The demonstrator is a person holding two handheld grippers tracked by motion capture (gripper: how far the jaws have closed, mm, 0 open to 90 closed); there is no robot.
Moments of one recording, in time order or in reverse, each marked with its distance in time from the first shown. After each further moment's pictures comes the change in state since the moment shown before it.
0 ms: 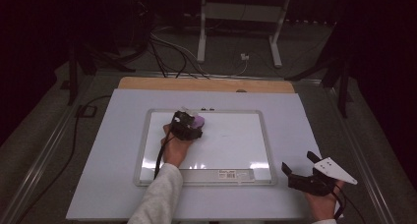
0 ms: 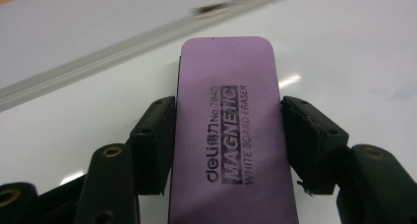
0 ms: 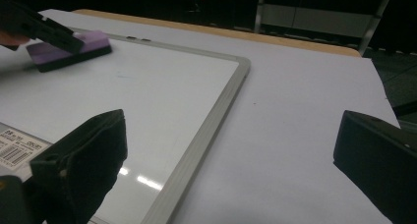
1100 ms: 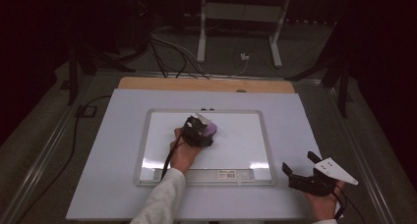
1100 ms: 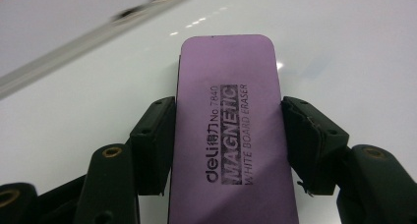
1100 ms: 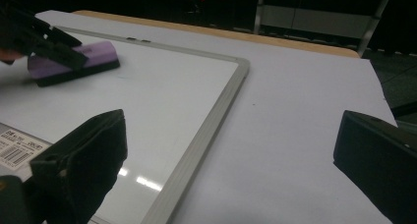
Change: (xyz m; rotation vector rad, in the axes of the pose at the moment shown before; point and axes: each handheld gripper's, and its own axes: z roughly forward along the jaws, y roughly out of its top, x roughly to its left) left arm -0.036 0.002 -0.003 0.019 -0.083 0.122; right arm 0.000 0.000 -0.002 -0.004 -0.001 0.001
